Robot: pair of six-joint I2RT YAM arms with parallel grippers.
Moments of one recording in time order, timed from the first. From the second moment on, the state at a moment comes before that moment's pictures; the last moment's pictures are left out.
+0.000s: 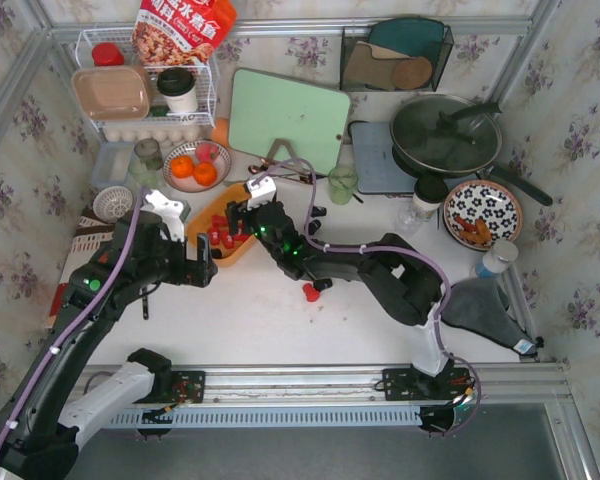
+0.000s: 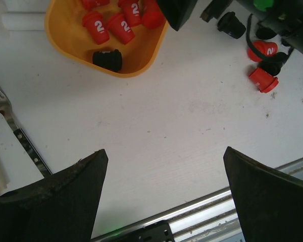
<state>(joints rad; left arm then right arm) -0.42 0.84 1.04 -0.92 0.08 -0.19 0.93 2.02 1.24 0.70 0.34 0.21</state>
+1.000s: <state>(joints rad) -0.35 0.96 1.03 -0.91 0.13 -0.29 0.93 0.92 0.75 -0.02 0.76 0.10</state>
